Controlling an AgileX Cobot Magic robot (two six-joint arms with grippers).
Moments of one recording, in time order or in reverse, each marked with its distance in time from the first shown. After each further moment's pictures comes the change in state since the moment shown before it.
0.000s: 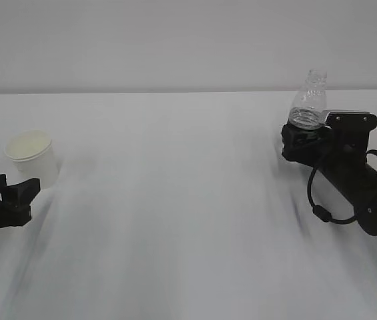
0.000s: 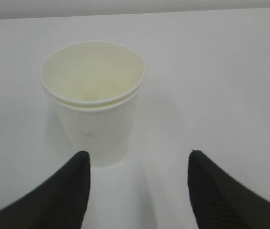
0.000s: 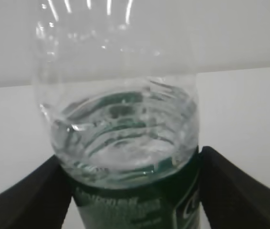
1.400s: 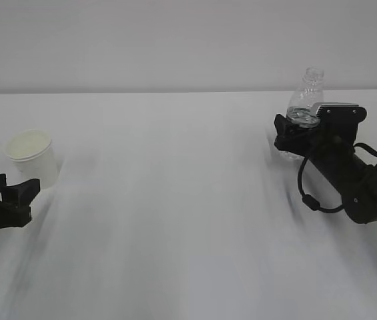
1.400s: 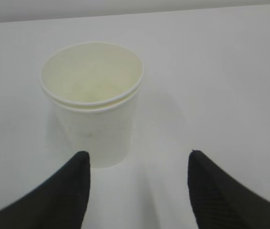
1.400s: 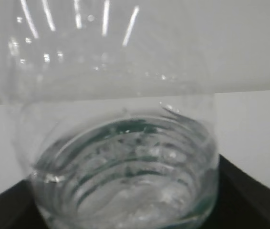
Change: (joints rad) left arm 0.000 0.000 0.000 0.000 0.000 0.021; right arm 0.002 0.072 -0.132 -0.022 -0.002 0.008
